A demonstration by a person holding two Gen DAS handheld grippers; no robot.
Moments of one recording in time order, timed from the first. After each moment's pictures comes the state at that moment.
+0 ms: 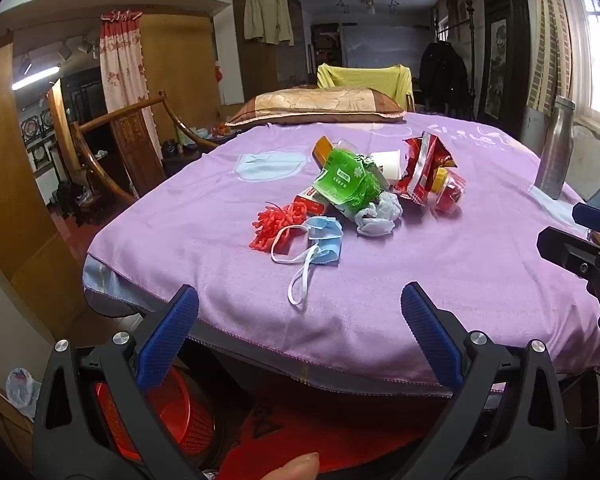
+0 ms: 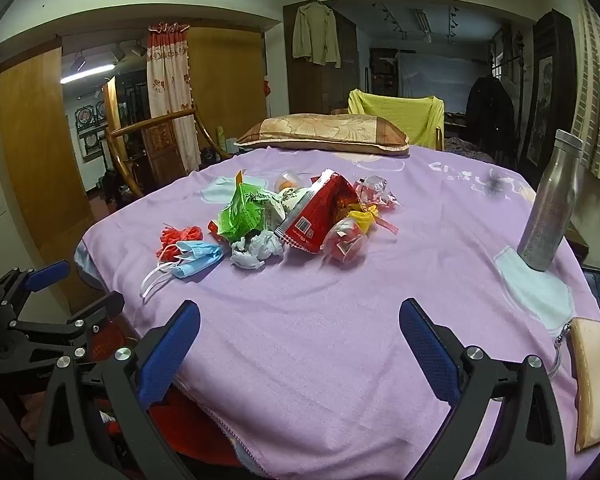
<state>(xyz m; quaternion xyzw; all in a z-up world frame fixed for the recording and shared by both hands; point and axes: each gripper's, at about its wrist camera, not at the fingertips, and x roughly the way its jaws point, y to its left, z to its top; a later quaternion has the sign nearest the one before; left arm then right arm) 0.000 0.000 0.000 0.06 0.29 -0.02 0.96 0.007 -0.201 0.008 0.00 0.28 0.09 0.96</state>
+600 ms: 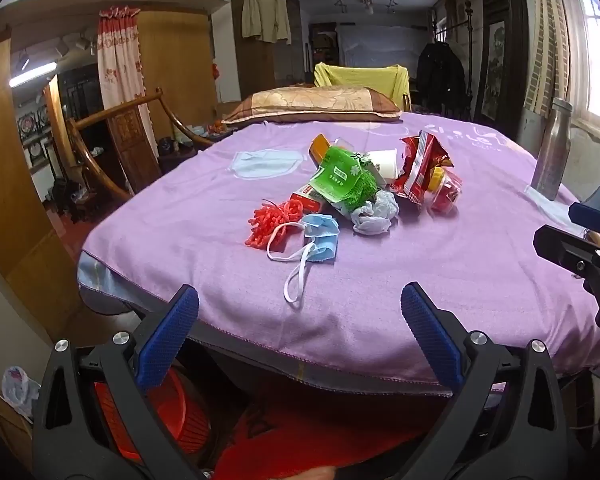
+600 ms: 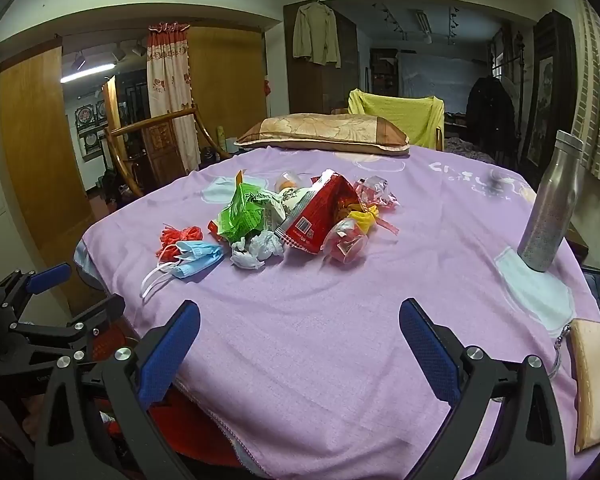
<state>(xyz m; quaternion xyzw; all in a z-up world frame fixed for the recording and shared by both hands) 0.000 0.002 -0.001 0.04 0.29 -0.03 0.95 0.008 -0.201 0.009 0.00 0.28 0.09 0.96</state>
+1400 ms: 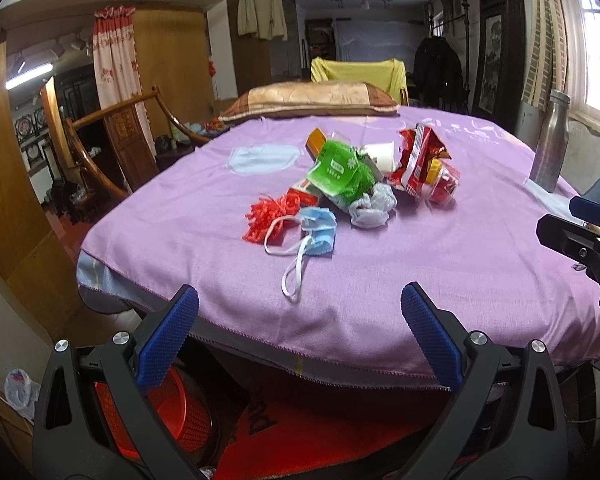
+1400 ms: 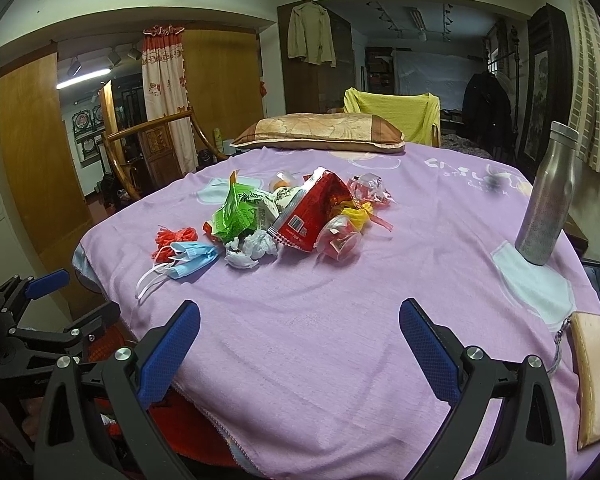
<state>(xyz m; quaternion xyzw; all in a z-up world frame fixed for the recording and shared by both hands) -0.005 0.000 -0.004 0.06 0.29 -0.03 0.95 0.008 -0.210 0.004 0.01 0.28 0.09 0.96</state>
